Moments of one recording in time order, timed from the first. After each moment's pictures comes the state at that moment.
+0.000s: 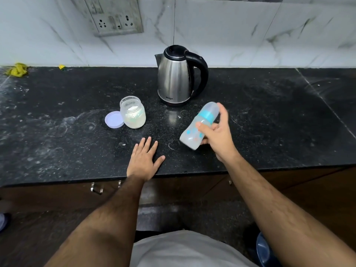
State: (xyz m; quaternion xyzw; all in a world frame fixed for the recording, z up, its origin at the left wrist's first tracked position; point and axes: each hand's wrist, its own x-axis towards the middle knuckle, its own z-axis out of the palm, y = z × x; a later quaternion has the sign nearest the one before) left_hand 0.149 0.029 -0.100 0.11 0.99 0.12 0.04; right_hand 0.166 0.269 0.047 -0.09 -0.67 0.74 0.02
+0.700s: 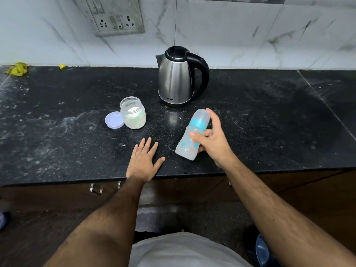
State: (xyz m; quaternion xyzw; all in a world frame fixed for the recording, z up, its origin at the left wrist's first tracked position) left_hand 0.151 0.030 -0.099 0.11 0.99 0.12 0.04; right_hand 0.174 0.258 0.050 -0.07 -0.69 0.72 -0.03
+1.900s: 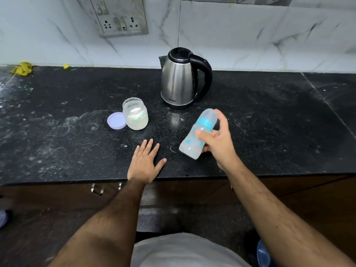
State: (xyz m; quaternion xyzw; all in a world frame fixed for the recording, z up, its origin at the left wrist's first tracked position) left_hand 0.151 0.029 -0.100 0.10 0.99 0.12 0.03; right_hand 0.173 0.260 0.053 -0.09 -0.66 0.74 0.00
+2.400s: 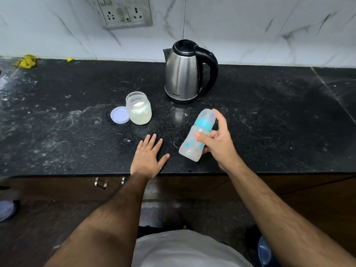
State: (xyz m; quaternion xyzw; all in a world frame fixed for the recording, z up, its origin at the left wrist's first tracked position) left_hand 0.150 0.030 -0.101 0.11 0.99 0.12 0.03; right_hand 0.178 0.254 0.046 -0.08 -0.67 0.74 -0.02
